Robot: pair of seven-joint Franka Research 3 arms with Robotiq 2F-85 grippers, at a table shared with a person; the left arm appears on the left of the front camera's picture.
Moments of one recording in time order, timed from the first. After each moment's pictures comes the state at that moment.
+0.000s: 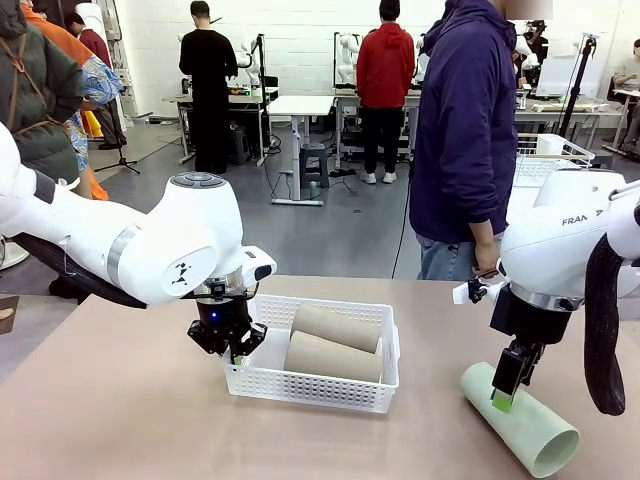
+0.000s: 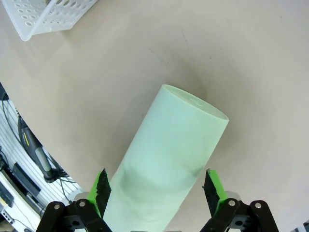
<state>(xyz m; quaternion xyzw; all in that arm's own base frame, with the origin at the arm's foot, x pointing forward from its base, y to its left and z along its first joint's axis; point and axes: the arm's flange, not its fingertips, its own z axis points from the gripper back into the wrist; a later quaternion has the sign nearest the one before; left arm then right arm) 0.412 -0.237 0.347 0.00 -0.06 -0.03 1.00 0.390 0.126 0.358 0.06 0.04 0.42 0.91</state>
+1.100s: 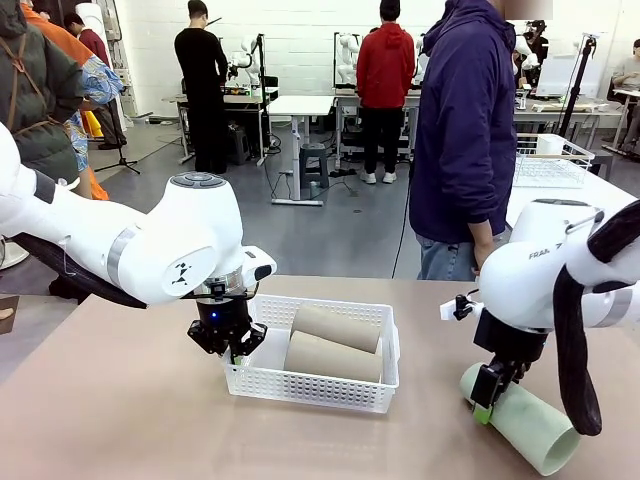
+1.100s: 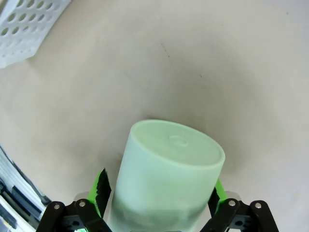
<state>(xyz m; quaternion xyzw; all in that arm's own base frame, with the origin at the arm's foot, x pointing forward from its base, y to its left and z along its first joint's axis) 0.412 -0.237 0.347 0.00 -0.06 -0.03 1.00 0.401 0.141 0.310 0.05 0.03 0.38 0.92</state>
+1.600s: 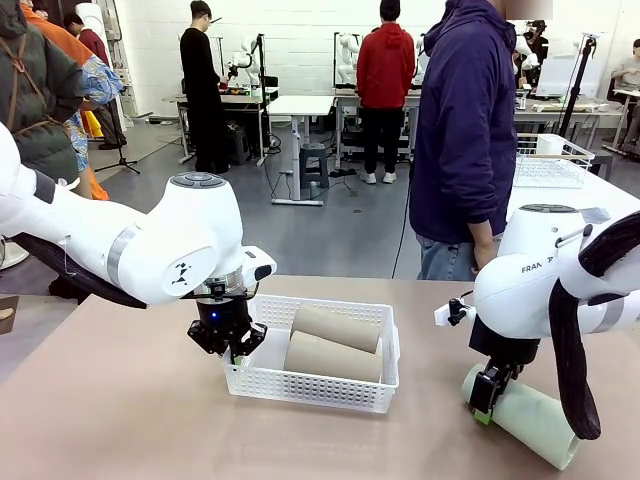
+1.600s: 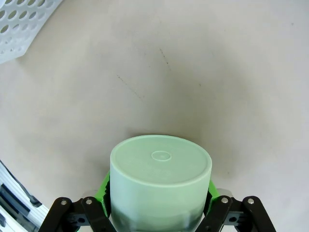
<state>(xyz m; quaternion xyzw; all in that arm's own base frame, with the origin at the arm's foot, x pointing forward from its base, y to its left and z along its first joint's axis) 0.412 -0.237 0.347 0.00 -0.06 -0.03 1.00 0.403 0.147 0.307 0.03 0.03 0.40 0.92</state>
